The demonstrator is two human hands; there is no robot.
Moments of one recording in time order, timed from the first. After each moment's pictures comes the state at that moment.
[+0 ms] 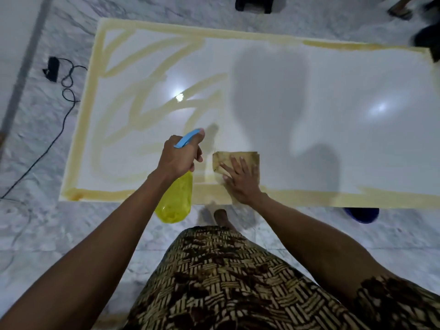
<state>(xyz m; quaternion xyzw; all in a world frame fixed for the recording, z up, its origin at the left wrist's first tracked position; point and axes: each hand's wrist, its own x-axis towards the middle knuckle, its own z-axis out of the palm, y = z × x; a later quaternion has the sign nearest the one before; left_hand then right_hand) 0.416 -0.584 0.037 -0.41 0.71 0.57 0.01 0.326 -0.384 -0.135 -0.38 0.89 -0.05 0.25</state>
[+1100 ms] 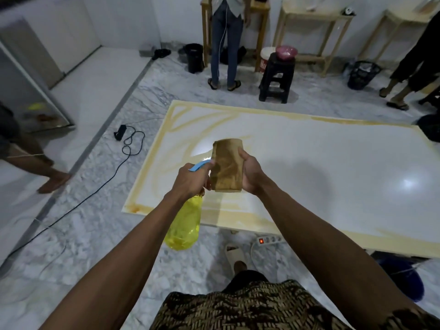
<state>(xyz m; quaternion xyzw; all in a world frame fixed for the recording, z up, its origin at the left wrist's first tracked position) 0.532 -0.593 0.119 -0.41 0.72 0.55 -0.08 0.373 -0.491 0.081 -0.03 0.49 -0.69 0.54</state>
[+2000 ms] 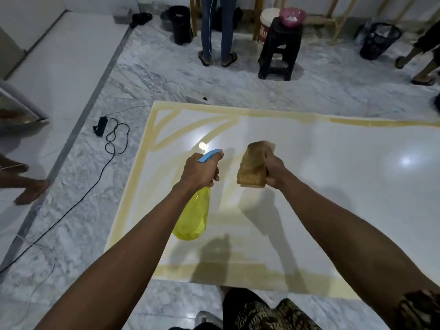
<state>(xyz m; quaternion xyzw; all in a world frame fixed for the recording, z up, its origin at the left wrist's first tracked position) 0.339 -0.719 0.100 -0.43 0.72 0.55 -0.03 0.161 -0.575 0.022 0.07 0.62 -0.64 0.44</state>
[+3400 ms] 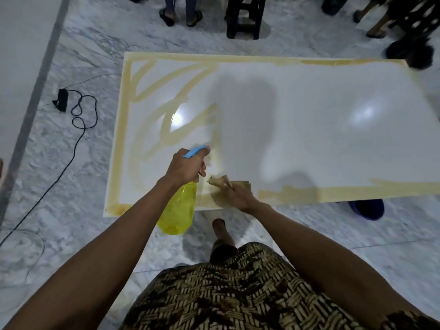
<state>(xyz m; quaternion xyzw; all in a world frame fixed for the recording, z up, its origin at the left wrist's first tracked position) 0.483 -0.671 0.043 -0.37 0.72 0.58 0.07 0.426 -0.480 -0.058 -0.19 0.86 -0.20 0.42</state>
